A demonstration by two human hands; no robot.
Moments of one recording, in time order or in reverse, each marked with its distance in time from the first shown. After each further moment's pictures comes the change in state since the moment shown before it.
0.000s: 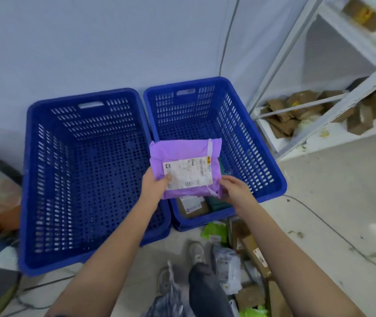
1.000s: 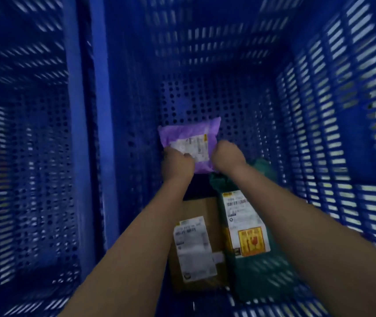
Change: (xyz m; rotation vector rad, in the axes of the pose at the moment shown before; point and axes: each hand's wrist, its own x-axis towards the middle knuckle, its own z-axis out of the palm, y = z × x) left_hand 0.329 -0.172 0.139 0.505 0.201 -0.486; right_hand 0.429 0.053 0.102 -1.195 -0.175 -0.080
